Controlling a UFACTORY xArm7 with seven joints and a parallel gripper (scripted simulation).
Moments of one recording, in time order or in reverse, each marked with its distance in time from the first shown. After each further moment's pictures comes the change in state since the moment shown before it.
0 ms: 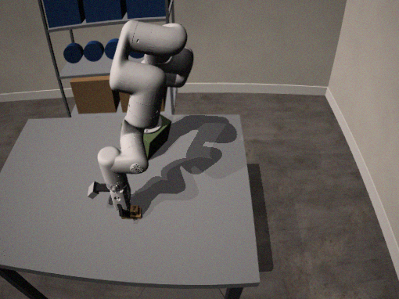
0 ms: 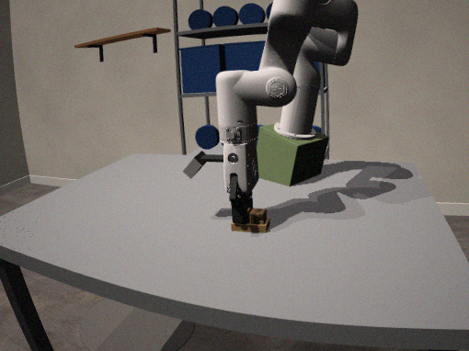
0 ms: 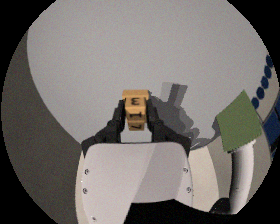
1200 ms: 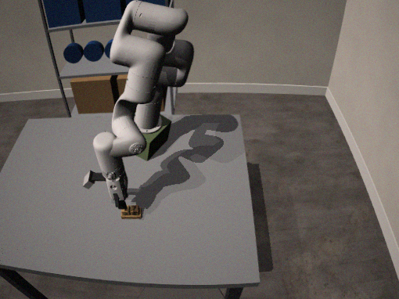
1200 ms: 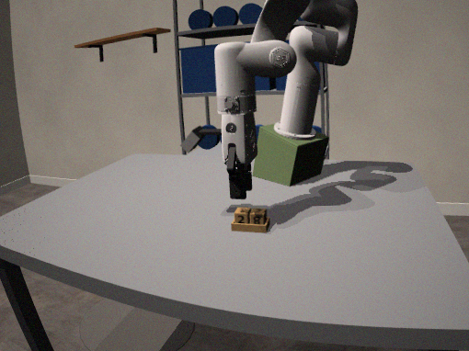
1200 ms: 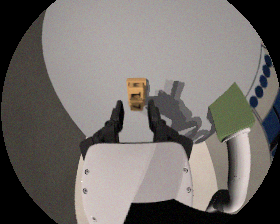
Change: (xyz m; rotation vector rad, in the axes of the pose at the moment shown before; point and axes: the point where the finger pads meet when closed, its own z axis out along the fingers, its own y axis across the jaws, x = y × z) arm 0.000 0.000 -0.055 0.016 -0.002 -0.001
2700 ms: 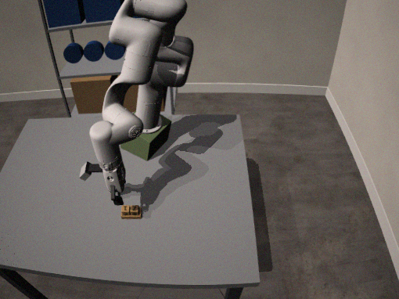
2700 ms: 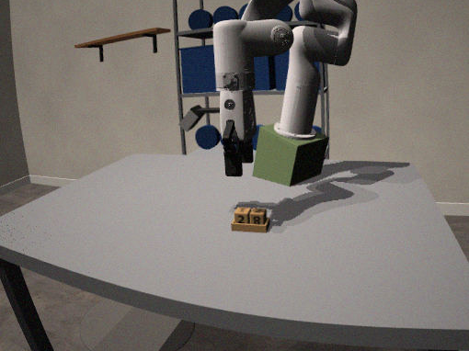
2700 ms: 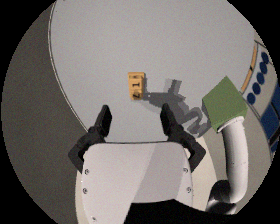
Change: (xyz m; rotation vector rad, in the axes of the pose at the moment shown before) arm 0.000 0.000 -0.044 -0.014 0.002 0.002
